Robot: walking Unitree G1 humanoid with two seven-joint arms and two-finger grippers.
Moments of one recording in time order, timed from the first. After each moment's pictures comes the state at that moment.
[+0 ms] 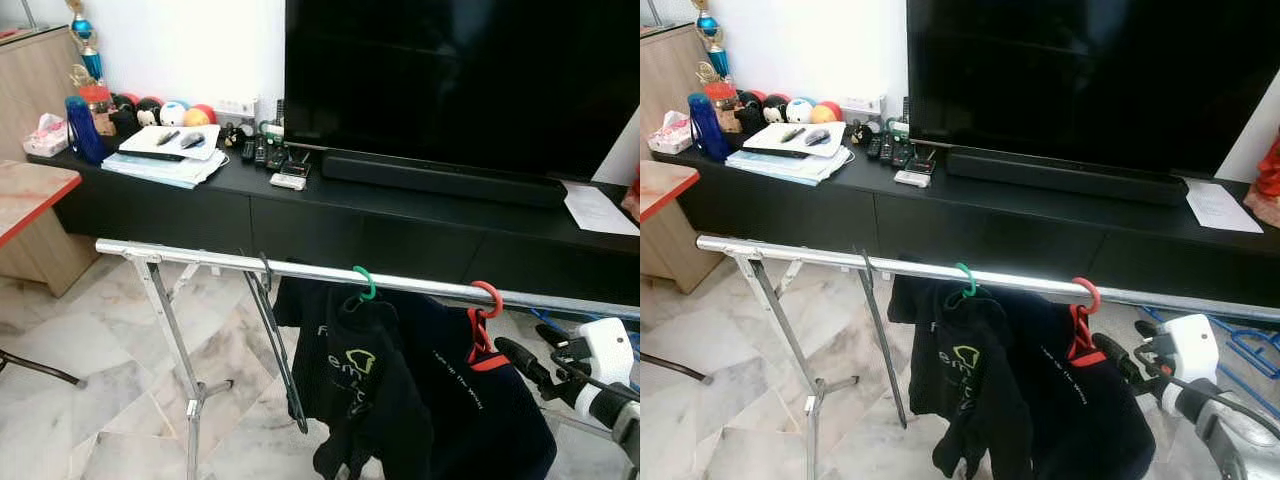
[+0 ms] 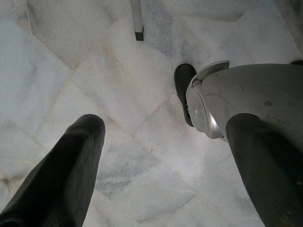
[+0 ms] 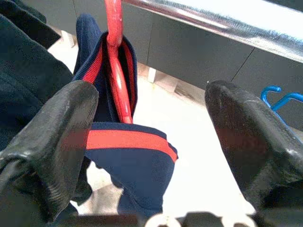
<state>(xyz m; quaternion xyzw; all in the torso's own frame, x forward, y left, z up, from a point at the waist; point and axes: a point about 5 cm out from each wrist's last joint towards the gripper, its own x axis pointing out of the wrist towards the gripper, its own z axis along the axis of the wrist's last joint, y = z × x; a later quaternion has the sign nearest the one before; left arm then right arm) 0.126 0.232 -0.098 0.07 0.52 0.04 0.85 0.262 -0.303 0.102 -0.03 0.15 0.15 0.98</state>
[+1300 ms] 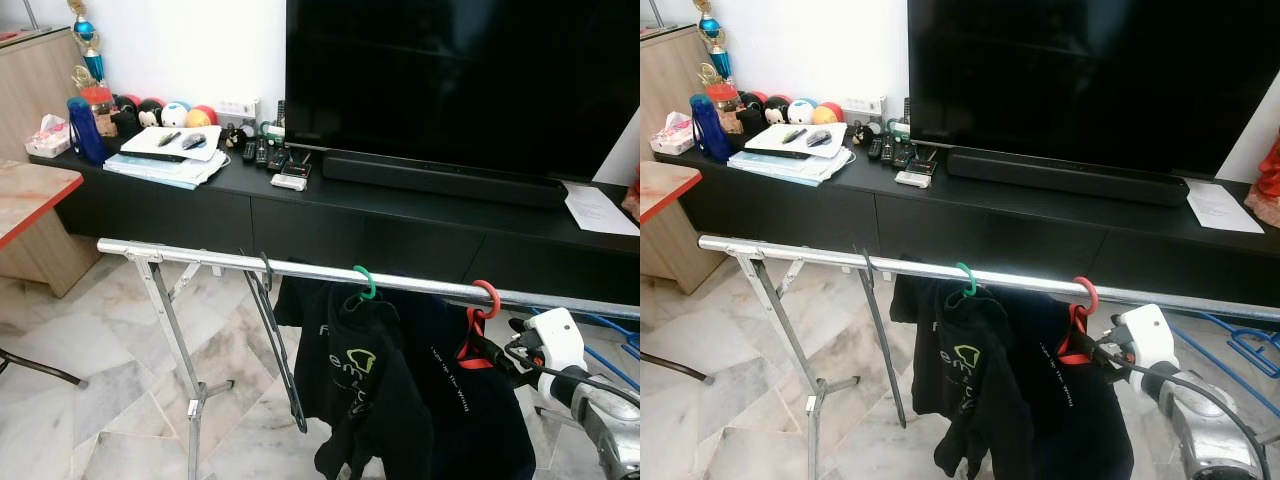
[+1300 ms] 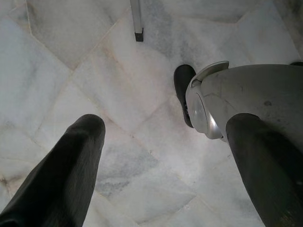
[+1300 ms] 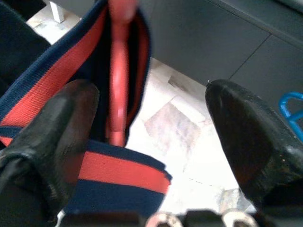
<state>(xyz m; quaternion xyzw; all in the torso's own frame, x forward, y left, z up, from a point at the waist) 0.125 0.236 -0.097 0.07 0.52 0.04 0.85 0.300 -0.281 0.075 -0.08 0.17 0.14 0.97</state>
